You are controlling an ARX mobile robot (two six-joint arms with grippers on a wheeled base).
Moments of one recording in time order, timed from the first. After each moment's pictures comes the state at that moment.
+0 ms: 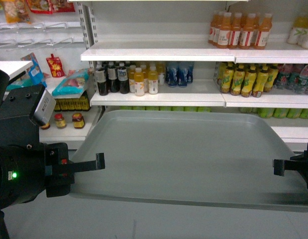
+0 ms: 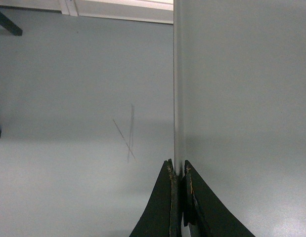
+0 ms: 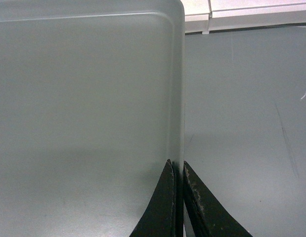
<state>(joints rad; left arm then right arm) -0.33 1.61 0.57 0.32 -0.18 -0.34 0.16 1.65 0.55 0.43 0.06 0.19</state>
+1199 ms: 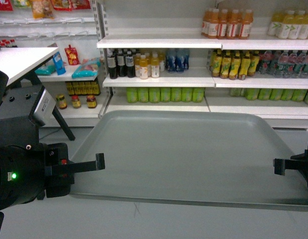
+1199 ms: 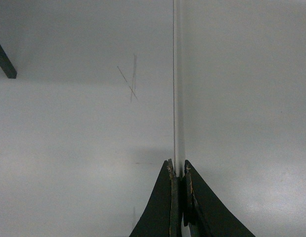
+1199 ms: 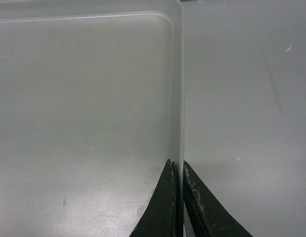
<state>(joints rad) -0.33 1.60 0.57 0.32 -0.18 -0.34 0.16 1.65 0.55 0.43 0.06 0.19</state>
